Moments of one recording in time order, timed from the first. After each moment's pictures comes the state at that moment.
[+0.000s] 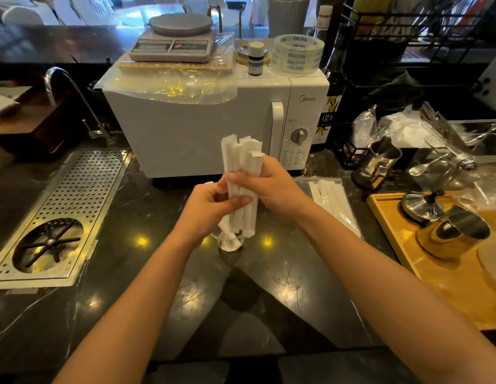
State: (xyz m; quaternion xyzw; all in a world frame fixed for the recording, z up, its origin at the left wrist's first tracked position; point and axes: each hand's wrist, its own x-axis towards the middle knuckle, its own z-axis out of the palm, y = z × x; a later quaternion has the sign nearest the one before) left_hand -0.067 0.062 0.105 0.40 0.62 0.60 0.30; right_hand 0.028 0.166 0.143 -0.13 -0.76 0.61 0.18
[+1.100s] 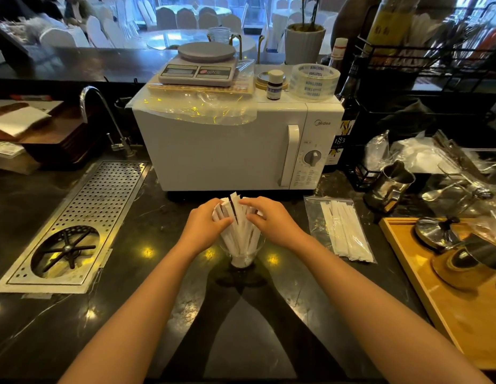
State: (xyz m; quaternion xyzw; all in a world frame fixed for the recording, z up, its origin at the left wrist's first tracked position) left_hand -0.102 0.058 0.082 0.37 0.81 0.42 0.16; right_hand -0.002 0.177 0.080 -0.18 -0.90 0.38 0.12
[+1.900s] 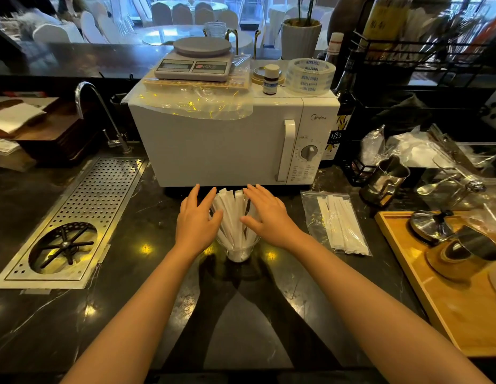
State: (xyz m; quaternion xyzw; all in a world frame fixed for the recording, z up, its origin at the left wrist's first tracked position) left_hand -0.106 0.057 0.060 0.34 0.87 0.34 0.07; right_hand 0.004 0.176 0.072 -0.19 -0.94 0.27 0.09
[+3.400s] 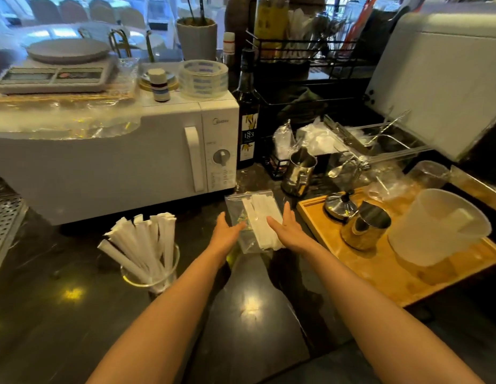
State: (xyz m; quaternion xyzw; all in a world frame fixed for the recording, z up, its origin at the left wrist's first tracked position) left_hand 0.001 0.205 0.031 0.24 0.72 0.46 0.46; right_hand 0.130 0.288 0.024 -0.54 -0.72 0.44 0.07
